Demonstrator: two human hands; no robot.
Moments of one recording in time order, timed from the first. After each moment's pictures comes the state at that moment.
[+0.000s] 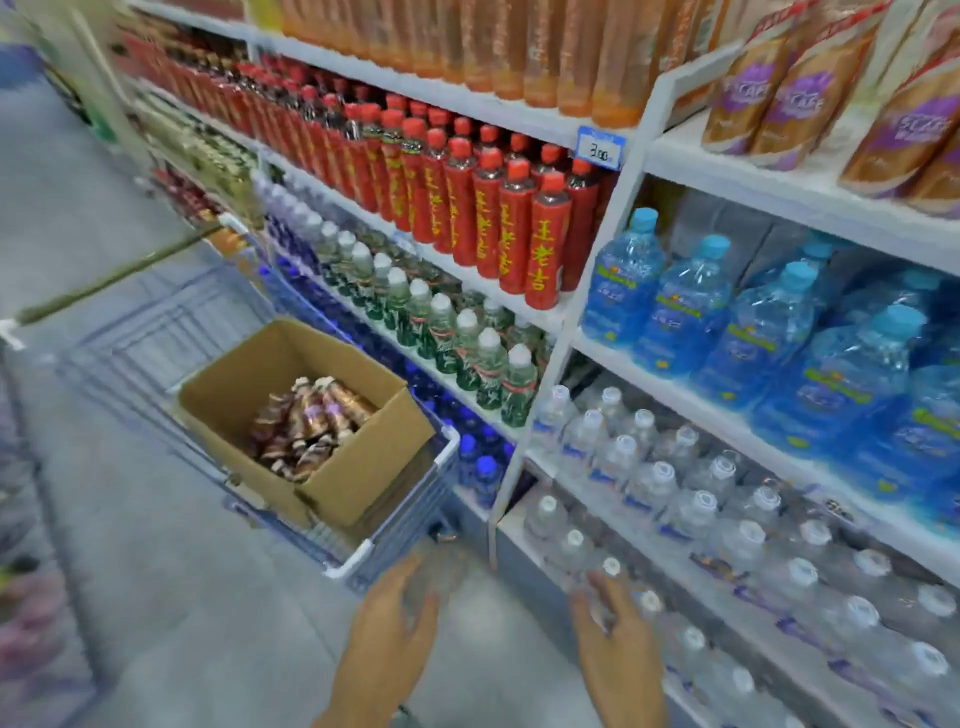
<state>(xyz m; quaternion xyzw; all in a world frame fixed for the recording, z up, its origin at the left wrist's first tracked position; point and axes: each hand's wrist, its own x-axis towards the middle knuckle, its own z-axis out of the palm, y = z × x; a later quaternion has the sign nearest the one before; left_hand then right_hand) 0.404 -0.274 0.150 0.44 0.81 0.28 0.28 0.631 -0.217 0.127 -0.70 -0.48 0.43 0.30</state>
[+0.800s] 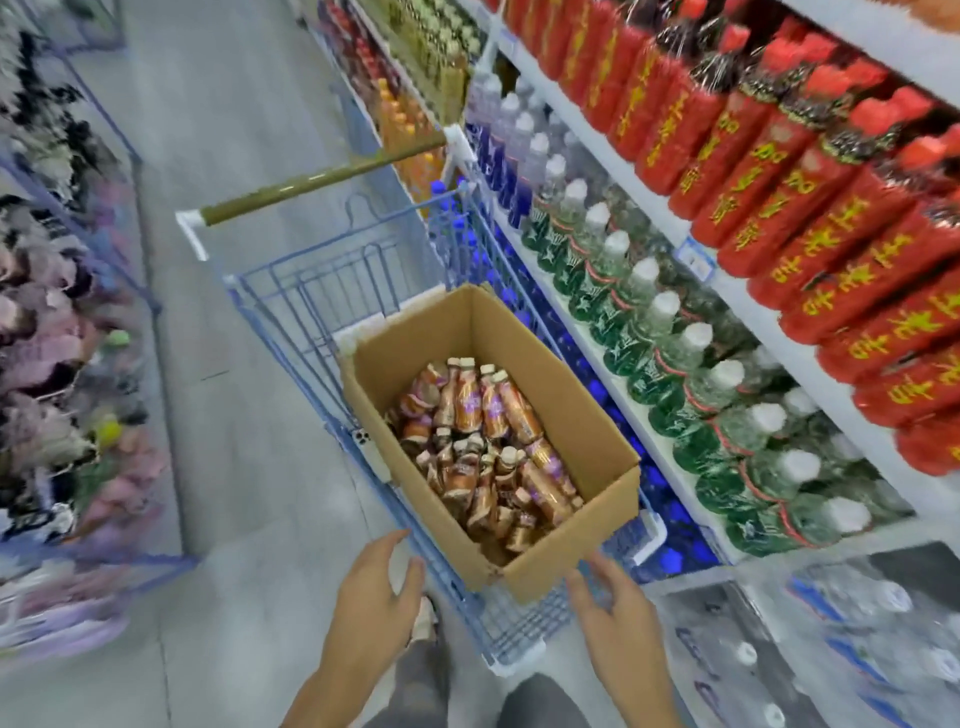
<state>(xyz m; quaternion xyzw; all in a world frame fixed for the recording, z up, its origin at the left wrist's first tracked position) 0.047 -0.226 0.108 0.24 0.87 0.29 0.31 0.261 -0.089 0.117 -0.65 -0.61 0.46 0.05</state>
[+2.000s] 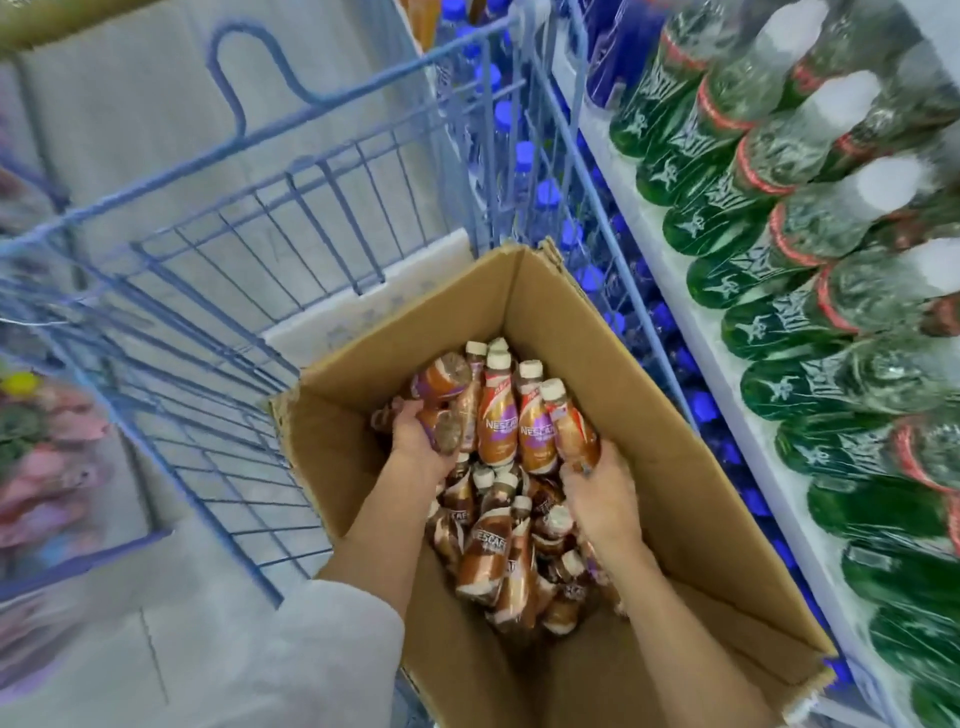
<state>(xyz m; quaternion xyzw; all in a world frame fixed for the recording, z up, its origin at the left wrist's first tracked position) -0.153 0.078 -0.097 -0.45 0.49 0.58 0.47 0.048 0.145 -0.128 -0.66 -0.64 0.38 -0.09</state>
